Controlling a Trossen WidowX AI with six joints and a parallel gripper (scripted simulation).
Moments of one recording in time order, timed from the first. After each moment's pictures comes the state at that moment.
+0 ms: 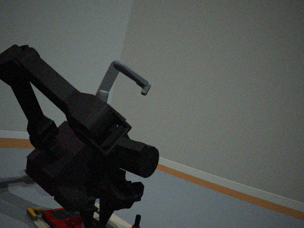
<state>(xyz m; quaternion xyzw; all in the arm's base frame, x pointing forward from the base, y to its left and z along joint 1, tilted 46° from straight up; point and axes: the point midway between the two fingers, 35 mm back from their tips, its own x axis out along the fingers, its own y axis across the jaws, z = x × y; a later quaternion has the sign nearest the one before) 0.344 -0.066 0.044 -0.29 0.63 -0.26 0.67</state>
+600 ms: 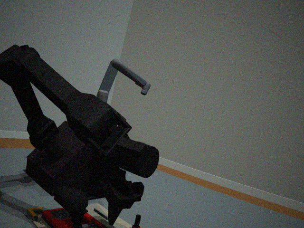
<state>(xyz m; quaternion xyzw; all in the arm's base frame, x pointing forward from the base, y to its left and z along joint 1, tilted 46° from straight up) 0.344 -0.066 0.044 -0.29 0.63 -0.26 0.67</state>
